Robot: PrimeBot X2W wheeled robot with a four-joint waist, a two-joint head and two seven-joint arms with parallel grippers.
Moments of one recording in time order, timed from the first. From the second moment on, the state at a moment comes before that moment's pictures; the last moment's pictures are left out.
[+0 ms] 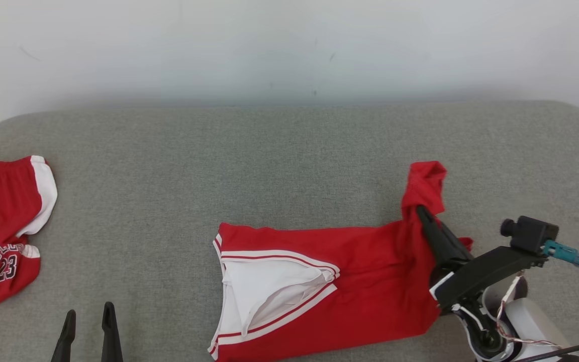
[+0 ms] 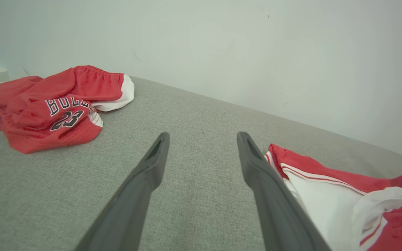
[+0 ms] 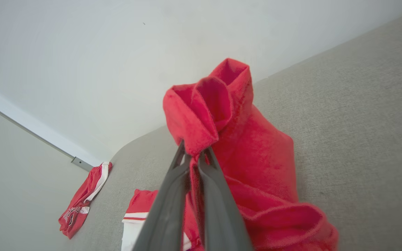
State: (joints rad) left arm 0.02 0.05 0.11 0.02 -0.28 -0.05 -0.26; right arm -0.35 -0.30 0.46 0.23 0.93 0.13 -0.01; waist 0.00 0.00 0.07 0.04
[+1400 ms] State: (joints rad) left arm -0.01 0.05 0.01 0.10 -0.30 -0.04 -0.26; right arm -0.53 -0.06 0.74 0.62 0.94 0.13 -0.12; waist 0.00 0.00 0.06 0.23
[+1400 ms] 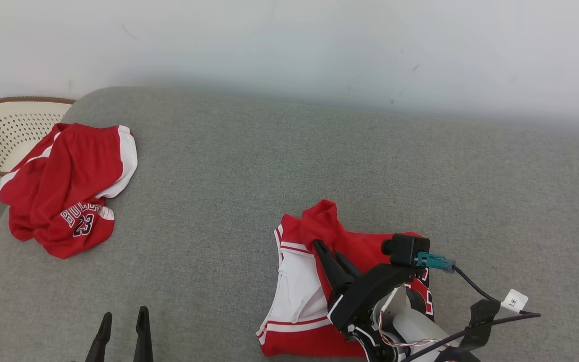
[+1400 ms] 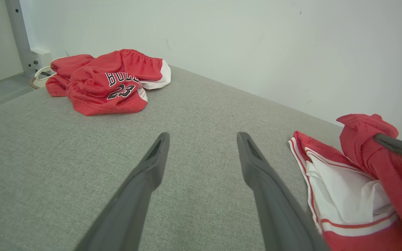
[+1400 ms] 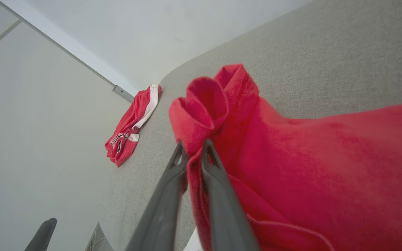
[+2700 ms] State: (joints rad) left arm 0.01 0.05 0.08 0.09 -0.30 -0.04 -0.26; right arm -0.37 -0.24 0.53 0.51 0.74 0.13 -0.26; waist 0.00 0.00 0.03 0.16
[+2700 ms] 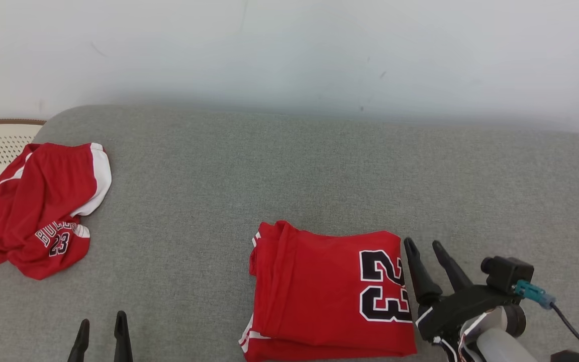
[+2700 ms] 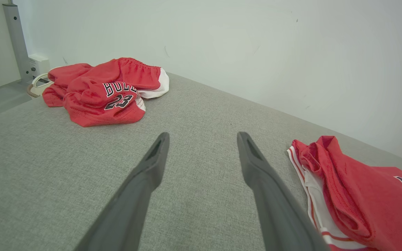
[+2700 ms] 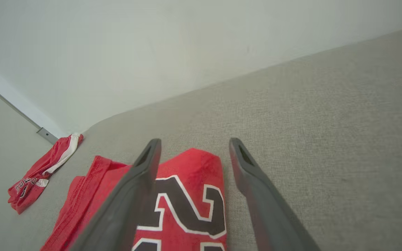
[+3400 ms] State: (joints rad) left arm 0.01 0.05 0.06 0.09 -0.31 -0.04 -0.26; right arm -0.42 -0.18 0.59 0.78 0.74 0.13 -0.16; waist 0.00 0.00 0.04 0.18
